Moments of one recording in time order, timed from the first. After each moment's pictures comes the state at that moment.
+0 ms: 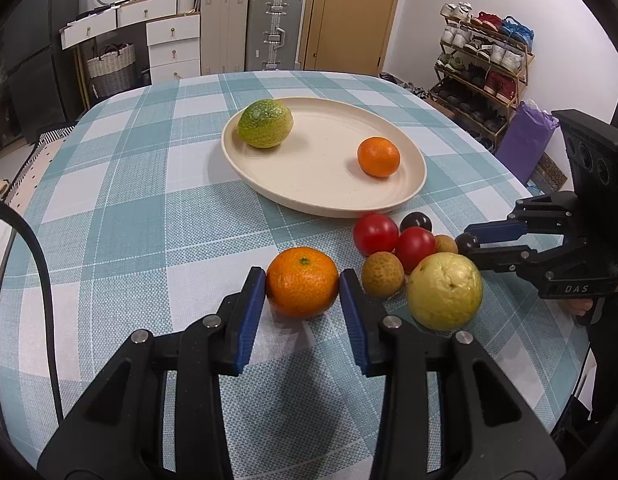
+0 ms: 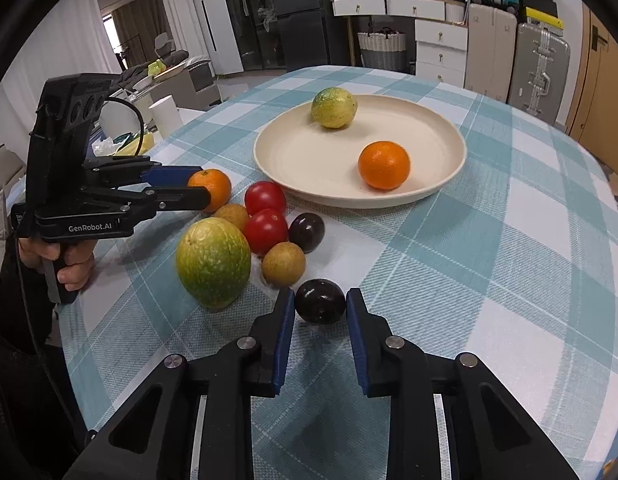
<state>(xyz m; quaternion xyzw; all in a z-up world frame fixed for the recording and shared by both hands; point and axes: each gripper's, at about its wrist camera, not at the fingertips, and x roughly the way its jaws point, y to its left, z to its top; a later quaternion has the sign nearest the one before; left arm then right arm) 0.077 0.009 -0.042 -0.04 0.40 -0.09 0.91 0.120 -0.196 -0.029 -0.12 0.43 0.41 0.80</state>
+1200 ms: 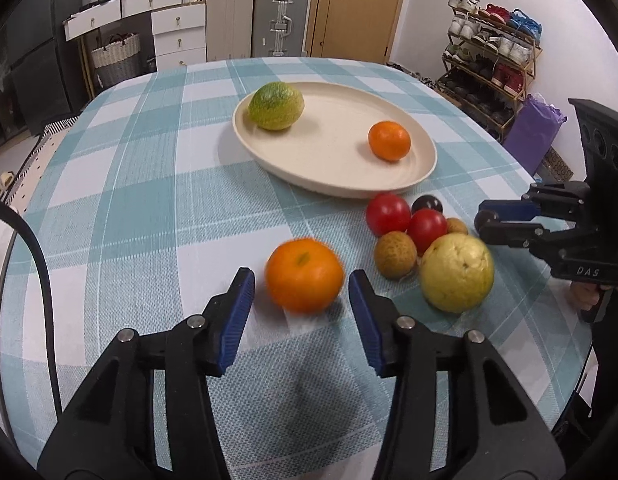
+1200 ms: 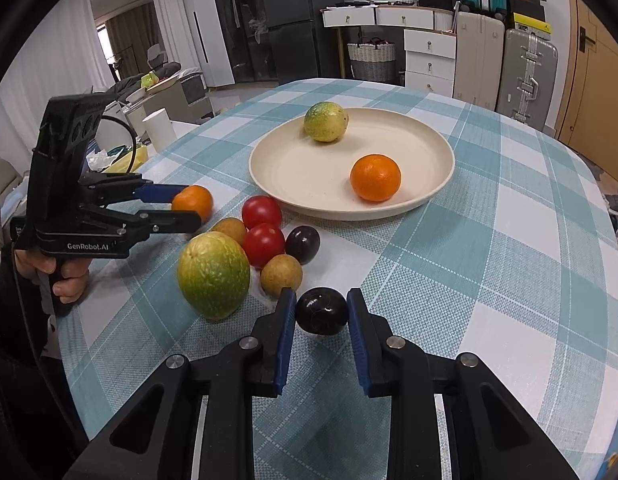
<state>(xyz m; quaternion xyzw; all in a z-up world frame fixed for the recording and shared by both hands) 0.075 0.012 -0.049 -0.03 0.43 -0.07 0.90 0.117 -0.201 -0.022 -0.10 0.41 0.40 0.81</state>
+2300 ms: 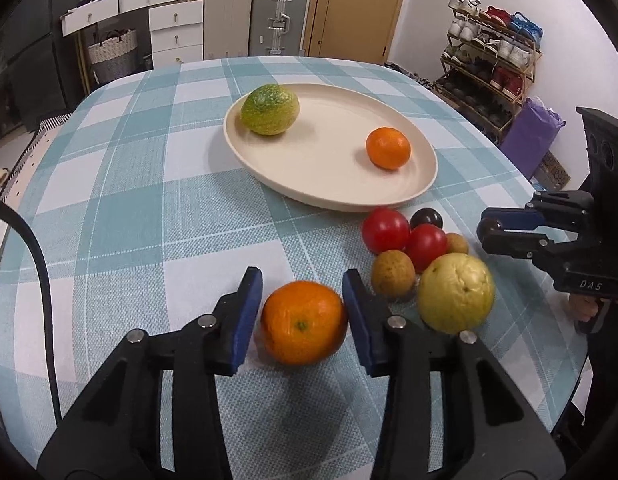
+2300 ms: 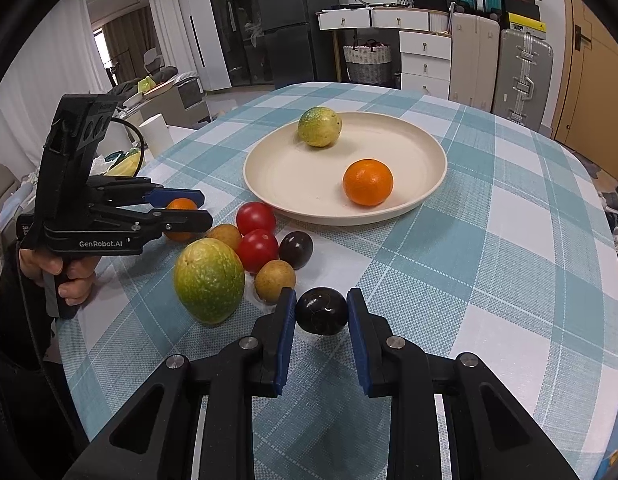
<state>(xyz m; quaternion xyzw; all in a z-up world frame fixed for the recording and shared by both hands) 0.090 0.011 -0.049 -0.05 0.43 -0.08 0.90 0.119 -0.205 -0.020 -0.10 0.41 0.39 0.82</state>
